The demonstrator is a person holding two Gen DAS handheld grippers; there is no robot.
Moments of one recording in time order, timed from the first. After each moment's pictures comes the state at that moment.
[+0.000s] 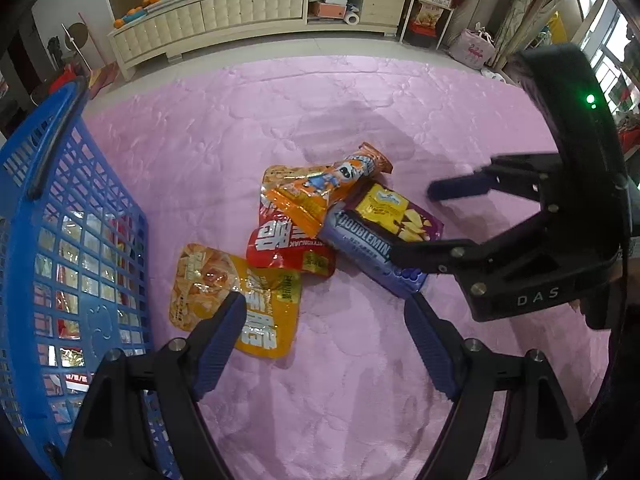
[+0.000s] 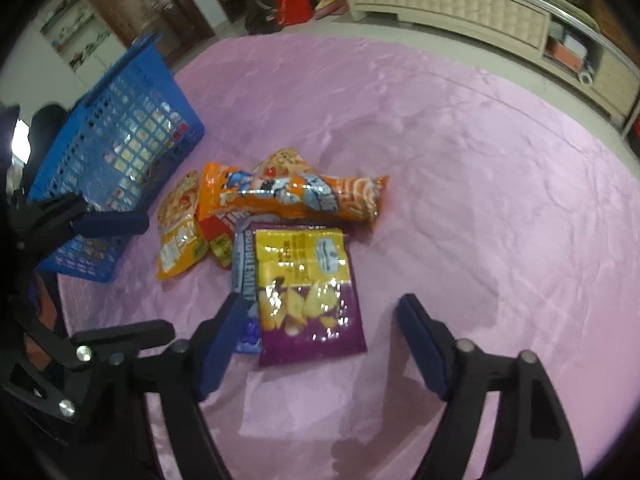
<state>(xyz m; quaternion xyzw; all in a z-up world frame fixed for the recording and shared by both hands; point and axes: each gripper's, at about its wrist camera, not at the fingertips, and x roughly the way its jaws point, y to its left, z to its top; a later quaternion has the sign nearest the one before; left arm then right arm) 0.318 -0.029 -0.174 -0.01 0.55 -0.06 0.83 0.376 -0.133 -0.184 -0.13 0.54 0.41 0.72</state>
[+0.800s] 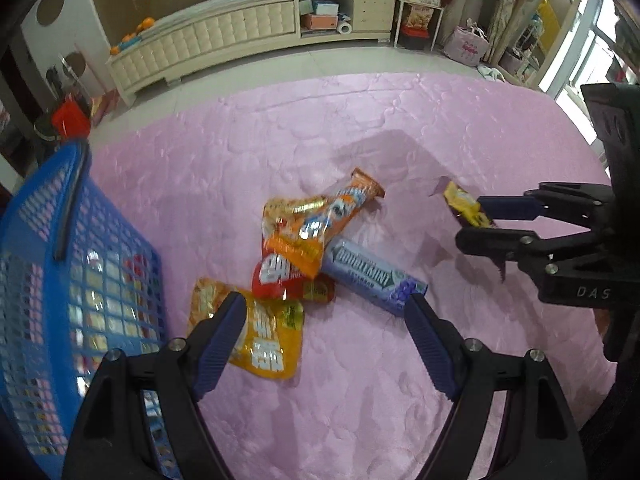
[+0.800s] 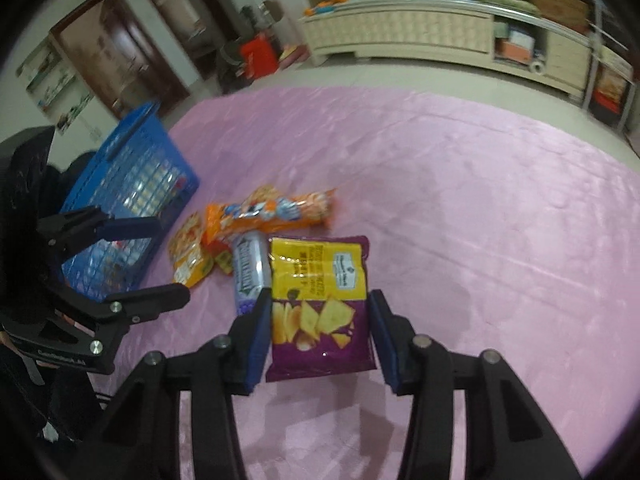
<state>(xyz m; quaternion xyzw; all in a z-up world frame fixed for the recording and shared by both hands) 0.327 -0.046 -0.154 0.04 0.53 -0.06 0.84 0.352 -0.200 -0.149 -0.03 0.51 0.35 0.79</state>
